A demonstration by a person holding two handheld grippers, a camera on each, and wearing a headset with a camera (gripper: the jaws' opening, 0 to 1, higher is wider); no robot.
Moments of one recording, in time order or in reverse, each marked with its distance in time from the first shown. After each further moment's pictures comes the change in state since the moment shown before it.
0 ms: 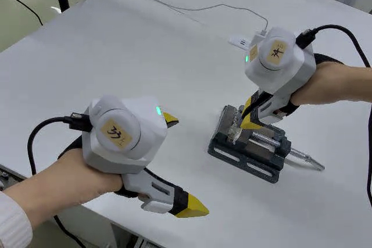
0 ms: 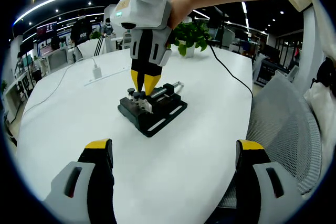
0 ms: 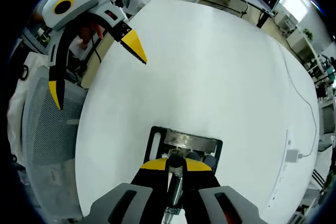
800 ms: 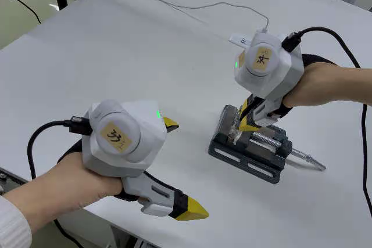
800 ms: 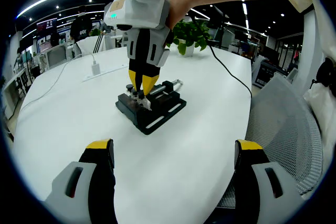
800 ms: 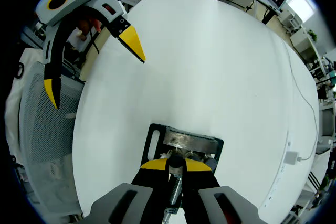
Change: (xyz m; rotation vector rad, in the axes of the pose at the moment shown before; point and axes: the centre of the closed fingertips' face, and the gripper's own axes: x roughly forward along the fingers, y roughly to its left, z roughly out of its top) left arm 0.003 -0.001 -0.007 -0.024 0.005 -0.016; right arm 0.009 0.003 0.001 -0.021 0.081 -0.012
